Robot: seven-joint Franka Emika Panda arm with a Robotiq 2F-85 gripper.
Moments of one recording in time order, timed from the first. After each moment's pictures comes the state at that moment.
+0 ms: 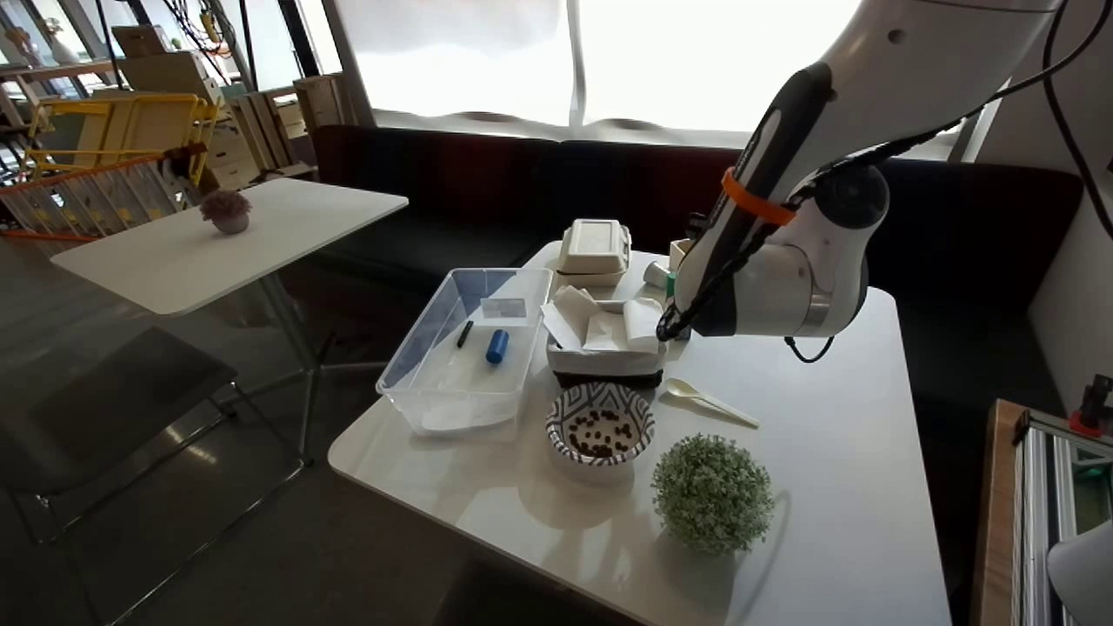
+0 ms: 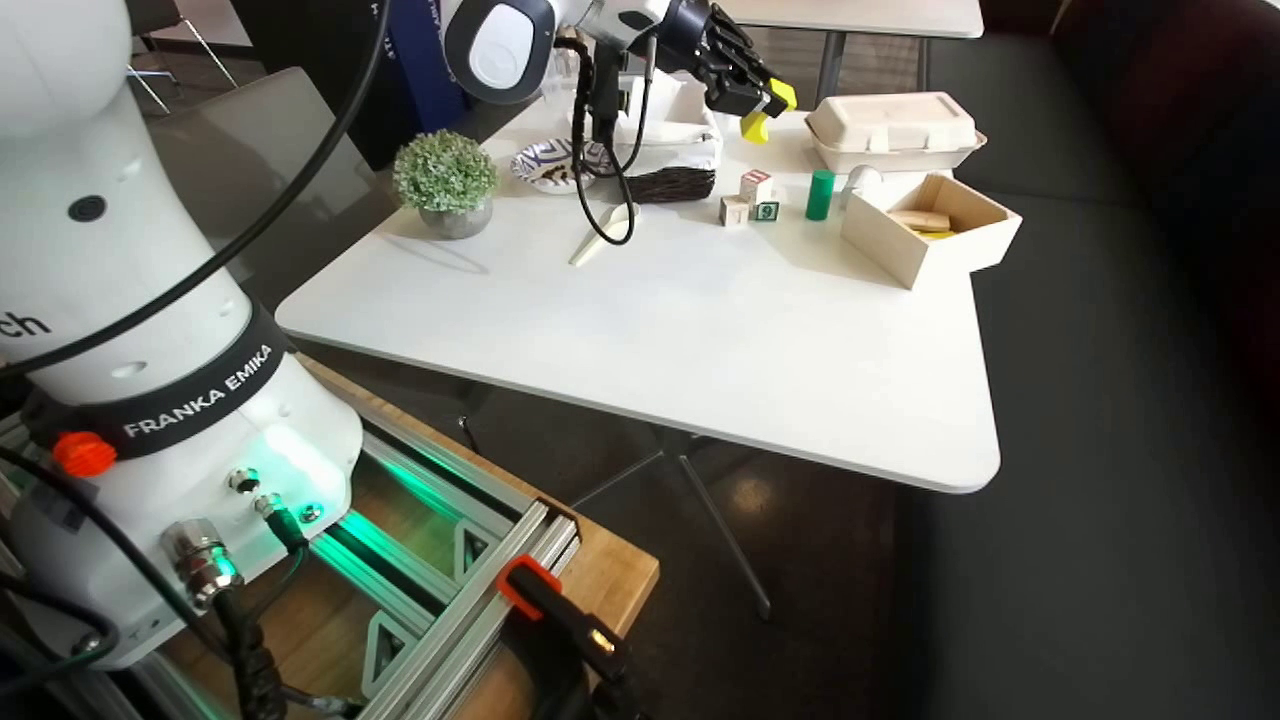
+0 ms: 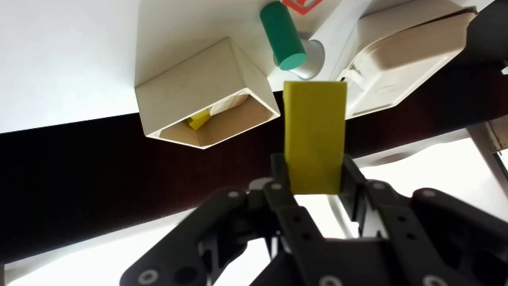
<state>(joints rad) 0.11 0.39 -0.09 -2.56 0.90 4.00 0.22</state>
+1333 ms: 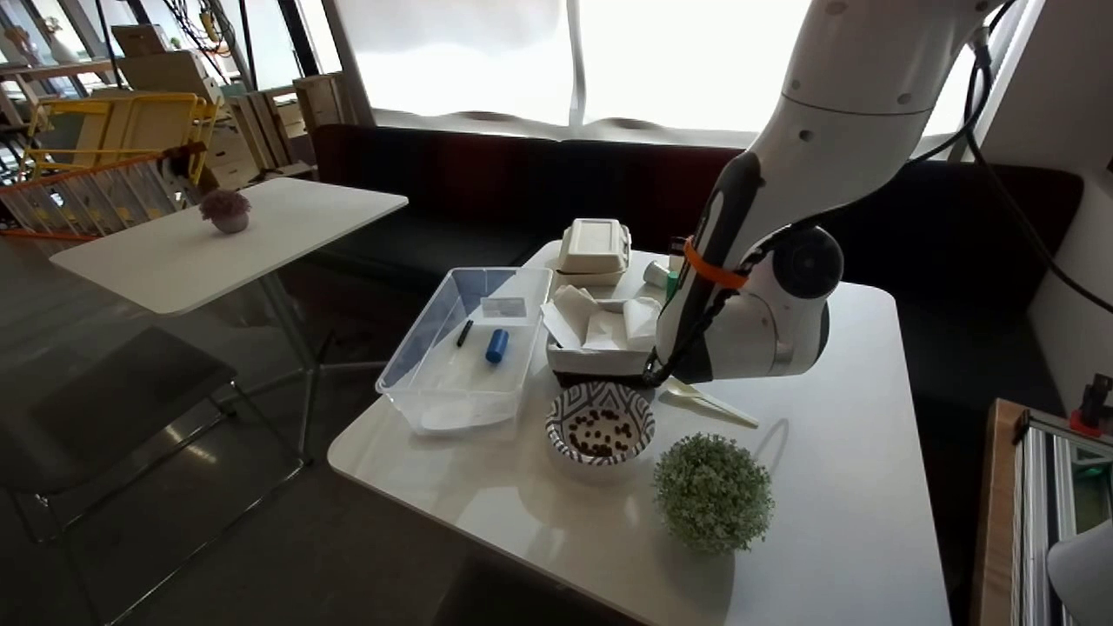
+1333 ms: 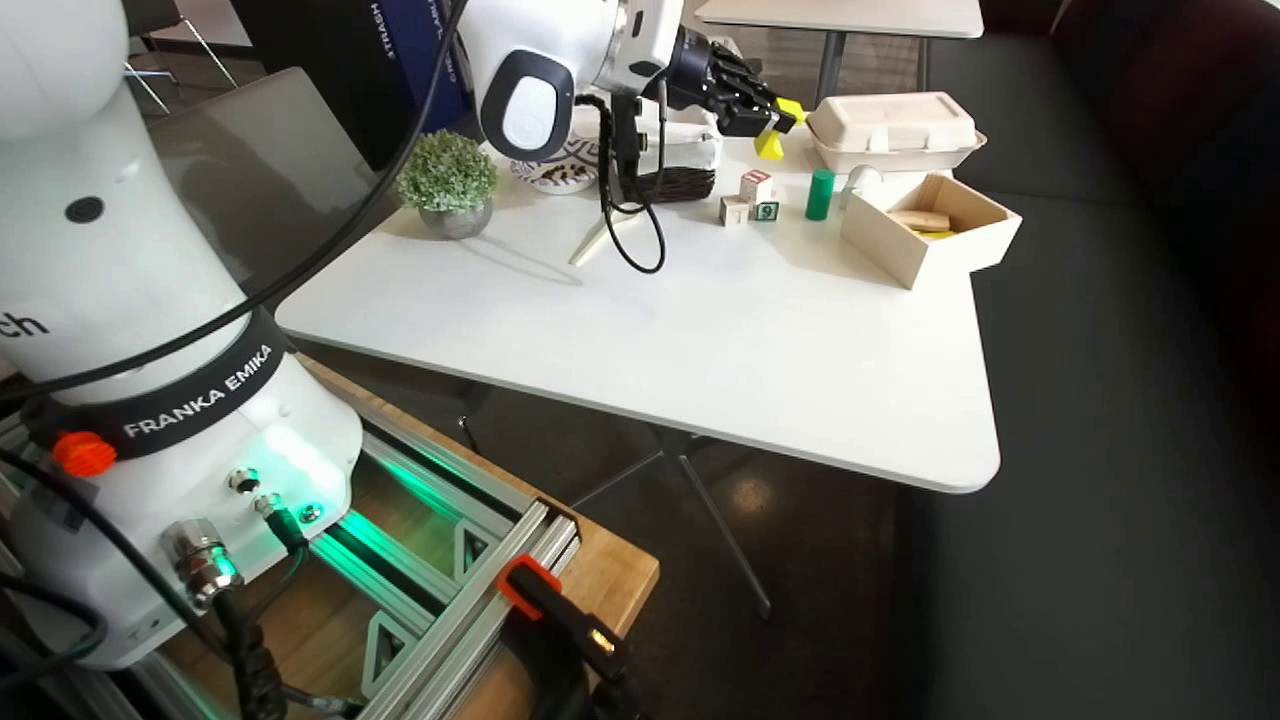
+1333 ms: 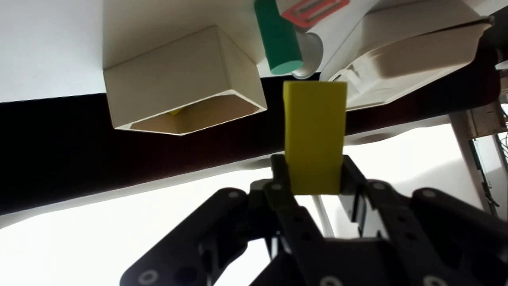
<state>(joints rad) 0.10 0.63 -0.07 -2.42 0.86 4.19 0.21</state>
